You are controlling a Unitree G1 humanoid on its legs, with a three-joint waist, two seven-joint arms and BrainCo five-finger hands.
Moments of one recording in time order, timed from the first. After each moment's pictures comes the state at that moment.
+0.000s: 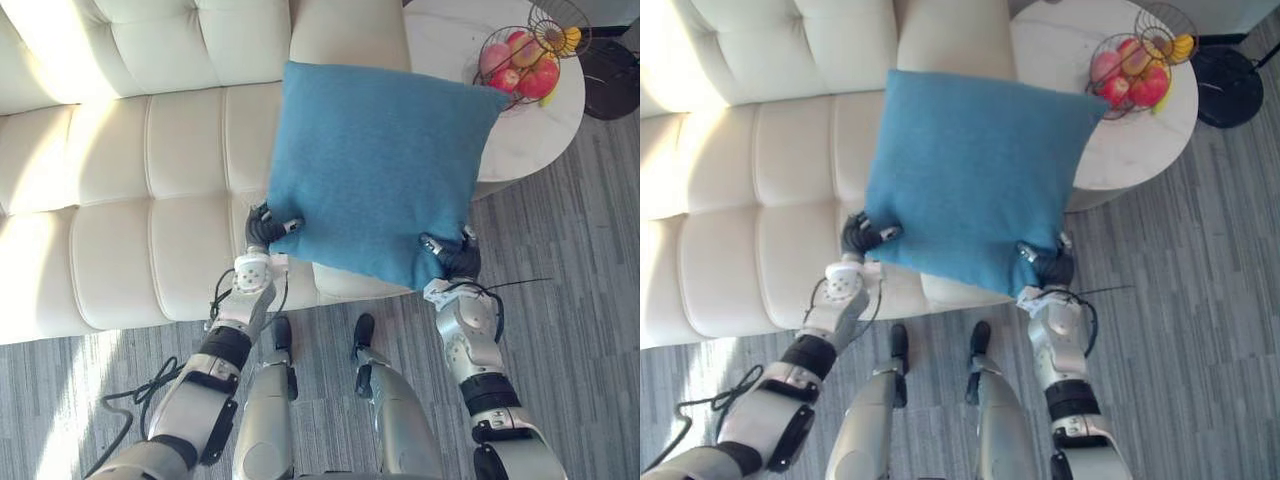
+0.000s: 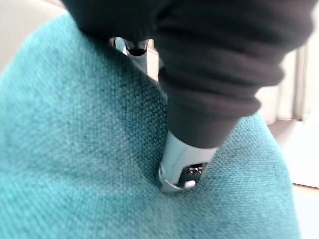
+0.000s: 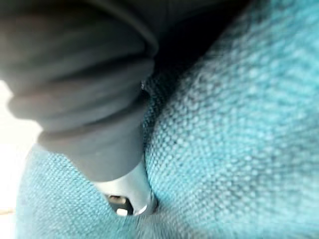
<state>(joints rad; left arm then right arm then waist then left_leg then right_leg) -0.65 0.15 -0.20 0.61 -0.36 -0.19 0.31 -0.35 -0.16 -0.02 0.37 0.41 -0.22 -0.24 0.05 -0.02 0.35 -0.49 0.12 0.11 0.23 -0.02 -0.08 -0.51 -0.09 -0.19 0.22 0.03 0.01</state>
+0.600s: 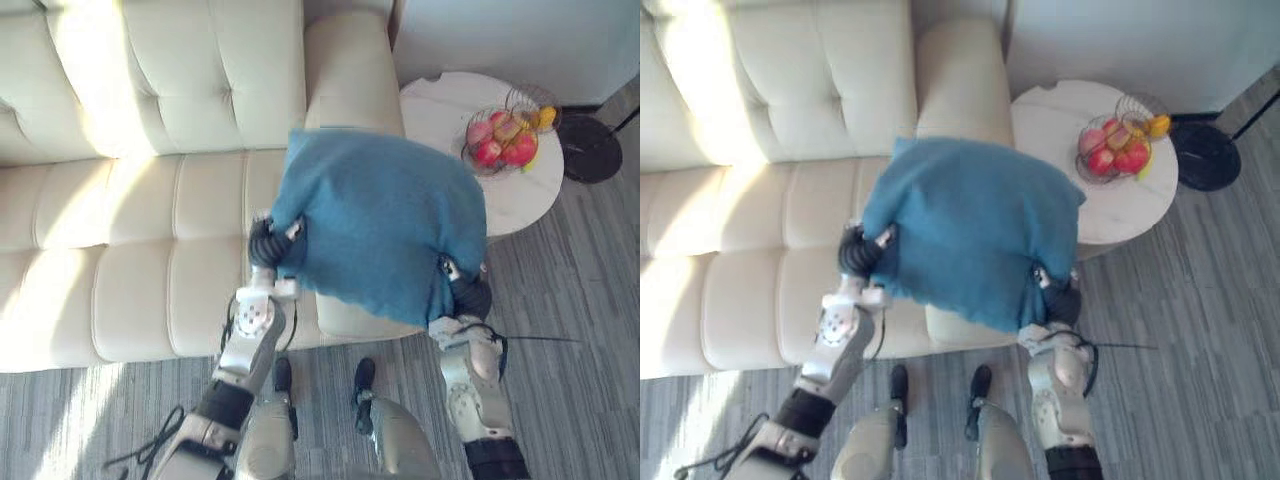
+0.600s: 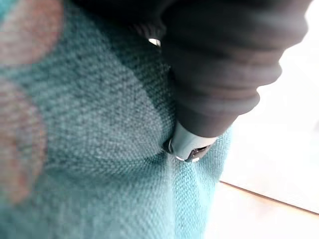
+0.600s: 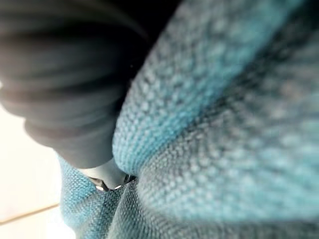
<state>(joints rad) -0.15 0.11 -0.28 0.14 -0.40 -0.26 0.26 0.08 -0.08 0.01 0.03 0.45 -0.24 -0.16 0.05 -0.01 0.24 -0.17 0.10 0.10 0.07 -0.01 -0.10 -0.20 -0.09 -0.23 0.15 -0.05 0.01</state>
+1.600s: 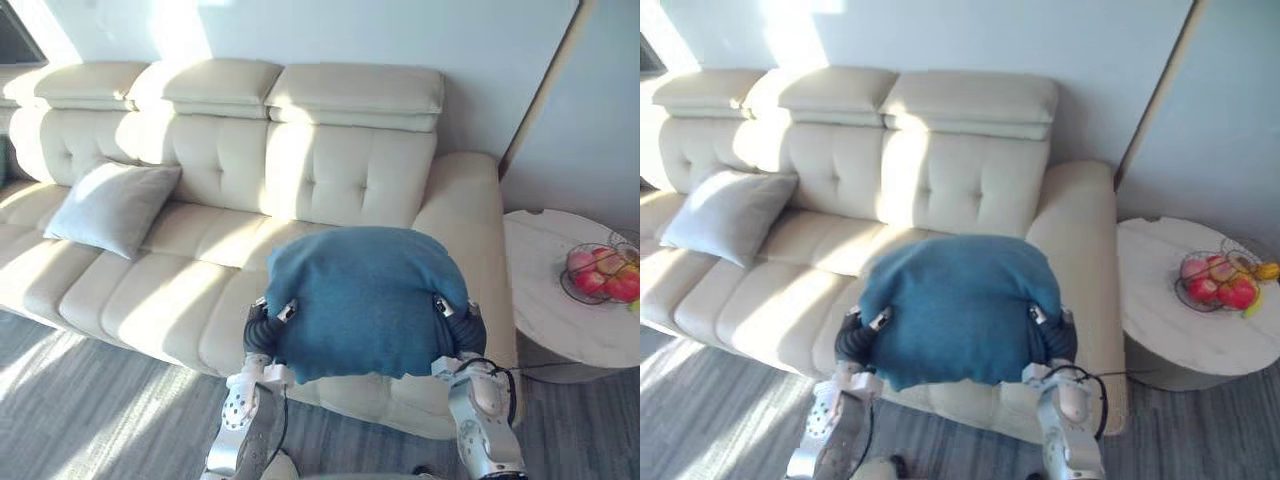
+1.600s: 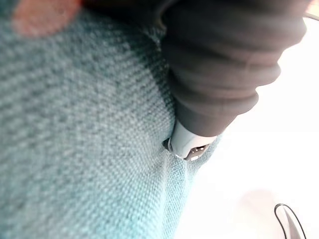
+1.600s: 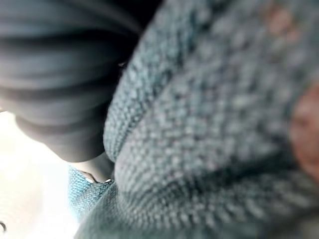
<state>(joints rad) 0.17 0.08 -0.30 0.02 -0.51 -0.28 0.15 0.13 -0.10 0.00 0.10 0.39 -0.25 -0.10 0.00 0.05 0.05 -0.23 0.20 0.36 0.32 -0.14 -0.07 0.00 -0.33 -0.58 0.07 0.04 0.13</state>
